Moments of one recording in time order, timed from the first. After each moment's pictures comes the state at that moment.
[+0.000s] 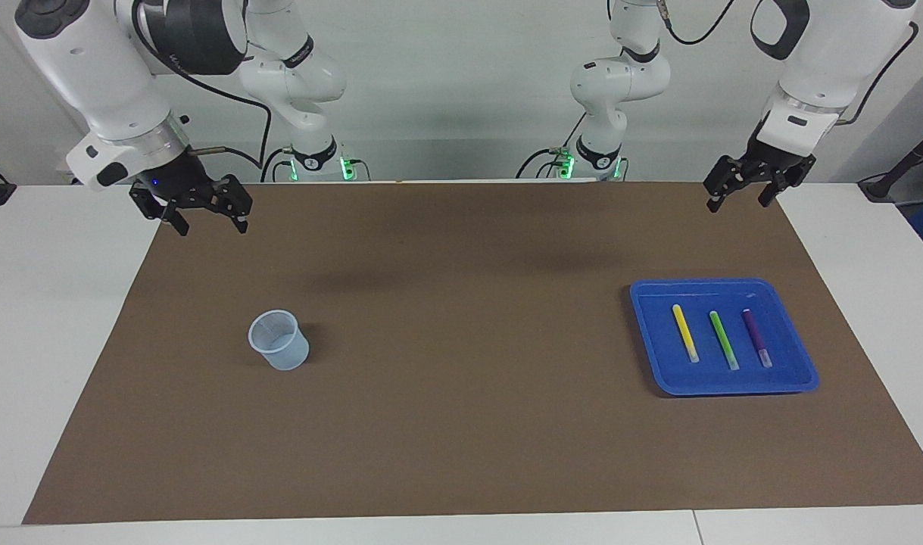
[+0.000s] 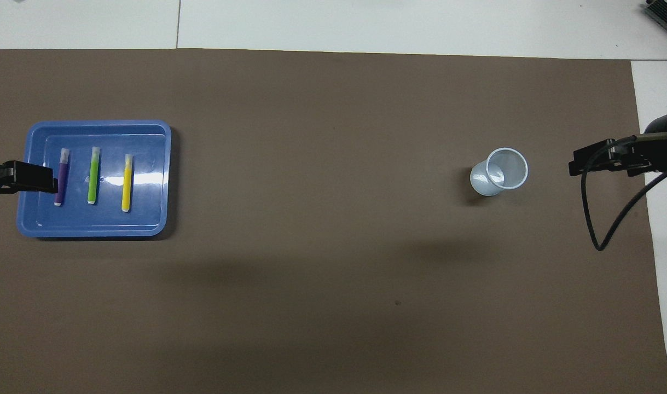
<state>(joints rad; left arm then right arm) 0.11 -0.10 -0.12 -1.69 -0.01 1.64 -0.05 -0.07 0.06 0.05 -1.55 0.03 1.59 -0.01</state>
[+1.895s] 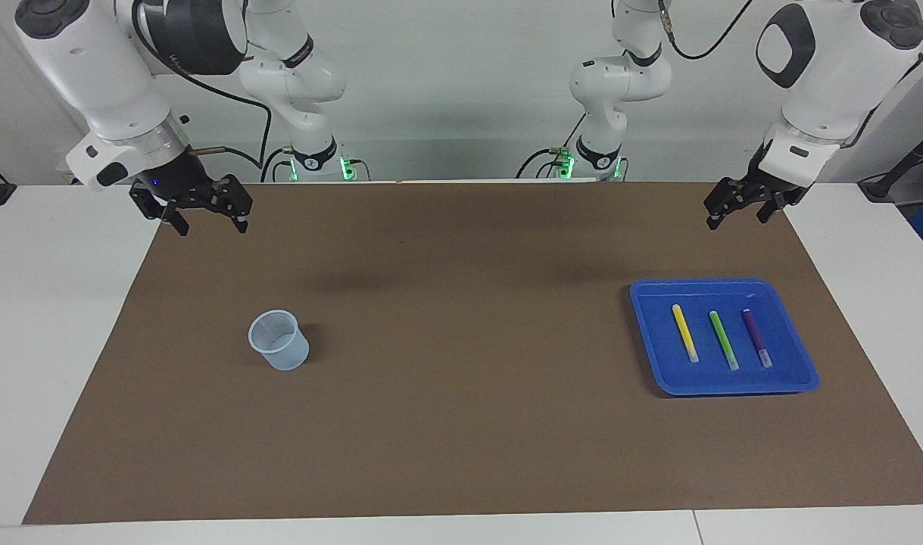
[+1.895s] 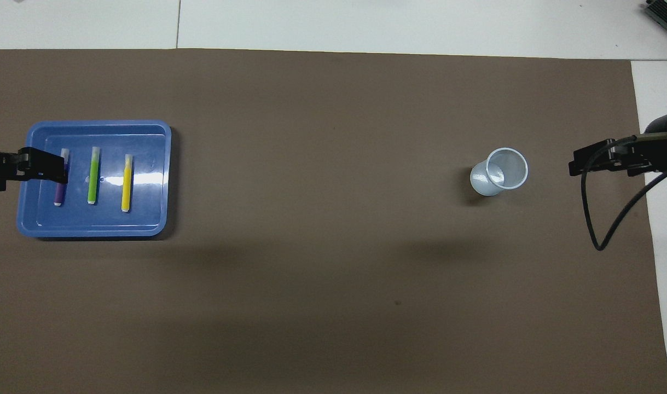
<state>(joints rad) 0.02 -0.01 -0.03 -1.67 0.01 1.66 -0.06 -0.07 0.06 0.05 -1.55 0.03 1.59 -0.01</state>
